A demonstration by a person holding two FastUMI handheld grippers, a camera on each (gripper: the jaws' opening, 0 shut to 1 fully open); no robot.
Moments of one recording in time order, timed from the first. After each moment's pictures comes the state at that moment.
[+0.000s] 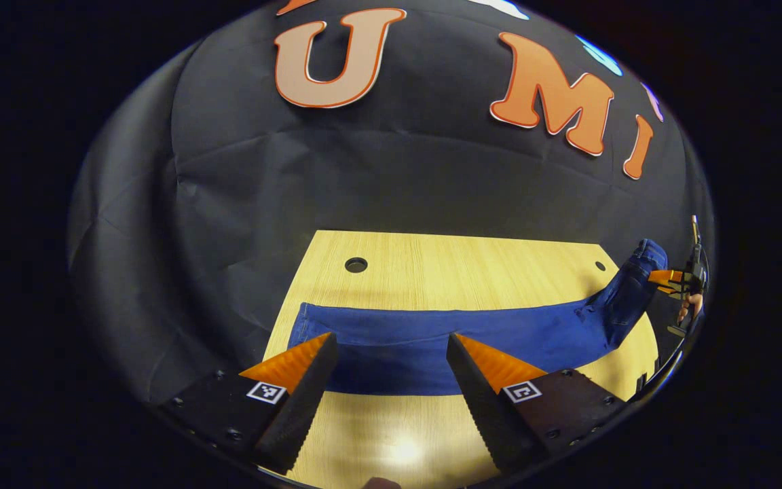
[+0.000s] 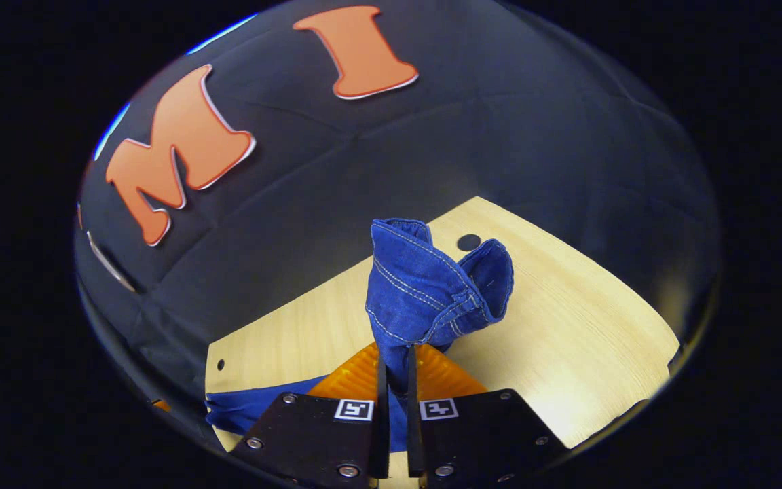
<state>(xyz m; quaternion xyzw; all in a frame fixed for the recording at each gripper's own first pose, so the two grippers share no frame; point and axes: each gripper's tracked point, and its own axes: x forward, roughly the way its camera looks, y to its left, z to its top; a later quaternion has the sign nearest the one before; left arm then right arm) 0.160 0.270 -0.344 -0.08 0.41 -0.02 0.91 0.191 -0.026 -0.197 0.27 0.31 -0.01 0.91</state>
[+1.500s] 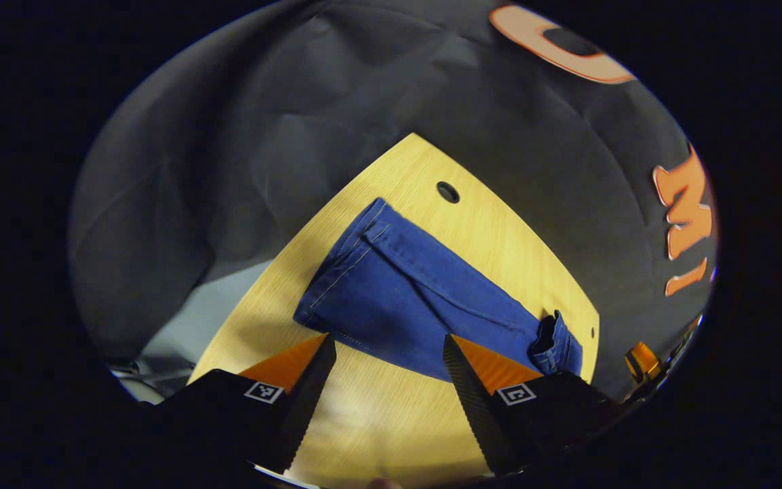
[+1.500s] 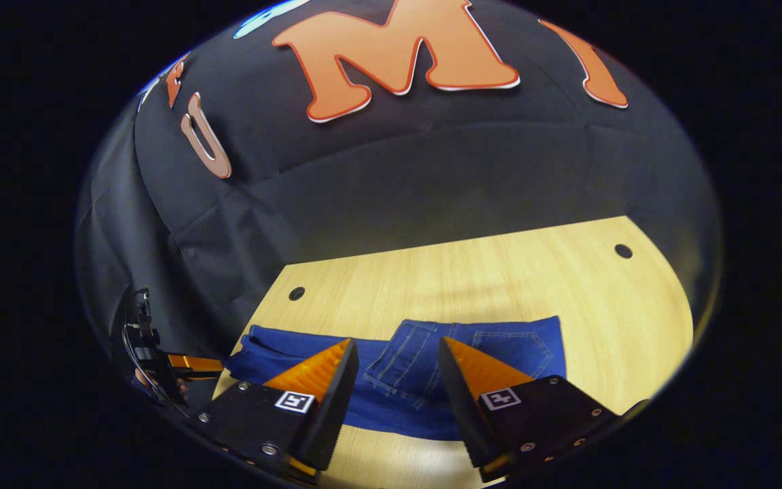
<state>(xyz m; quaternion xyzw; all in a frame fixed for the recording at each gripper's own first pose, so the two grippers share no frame) 0.111 0.371 -0.507 -0.37 0.52 0.07 0.76 0.179 0.228 -0.155 0.14 0.30 0.16 0.93</state>
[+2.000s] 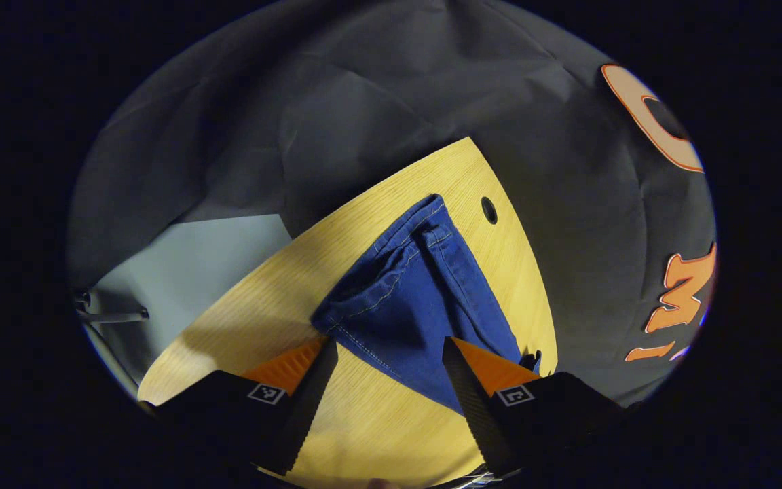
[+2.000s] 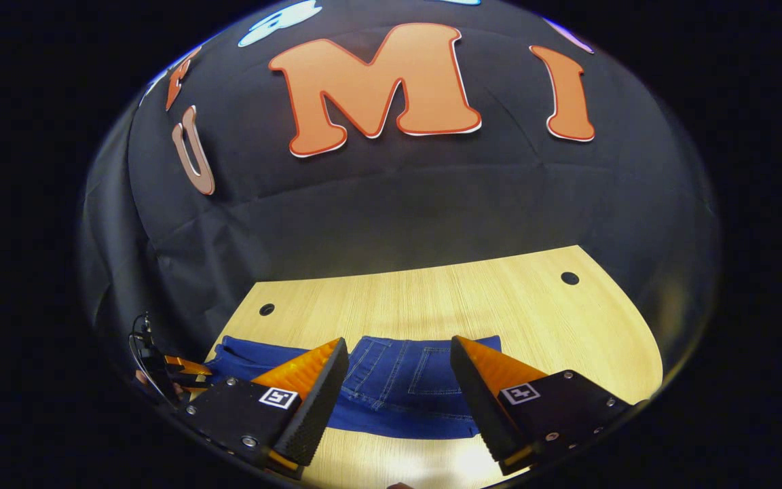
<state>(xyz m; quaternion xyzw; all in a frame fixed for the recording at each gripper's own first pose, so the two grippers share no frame) 0.116 0.396 -0.553 -0.49 0.50 0.10 0.71 0.162 0.179 -0.123 0.13 0.26 0.10 0.95</state>
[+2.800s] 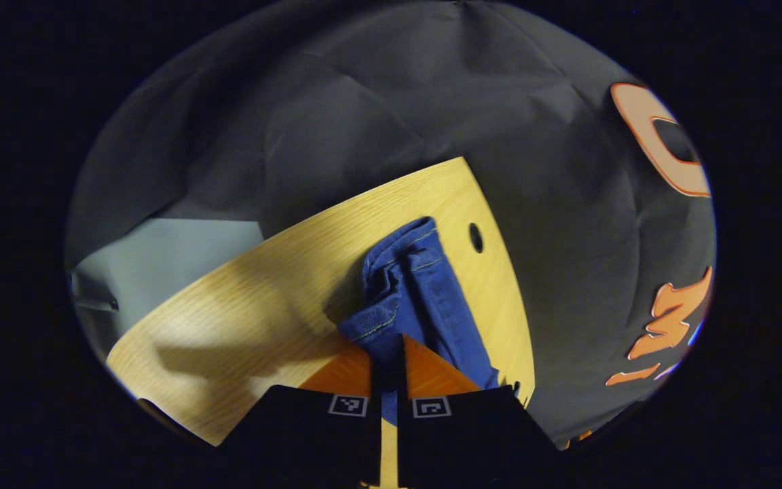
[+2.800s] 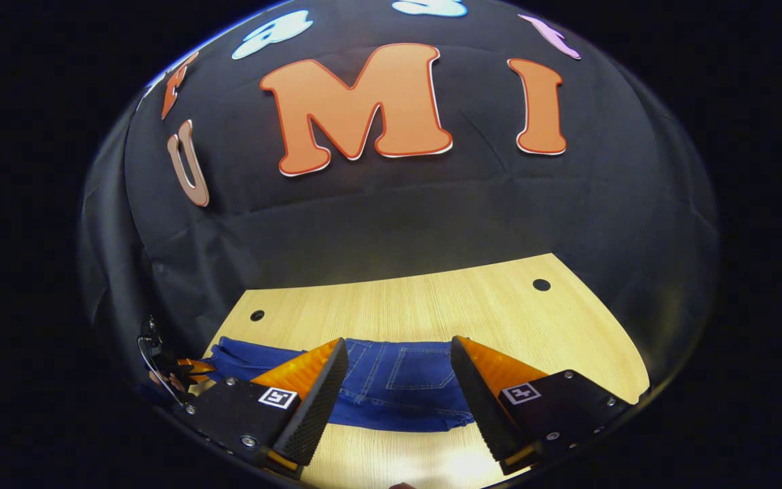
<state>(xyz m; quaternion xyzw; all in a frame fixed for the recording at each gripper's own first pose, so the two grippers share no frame) 0.171 0.384 -0.553 -0.52 0.42 0.11 0.74 0.136 0.134 -0.103 0.12 0.25 0.07 0.96</state>
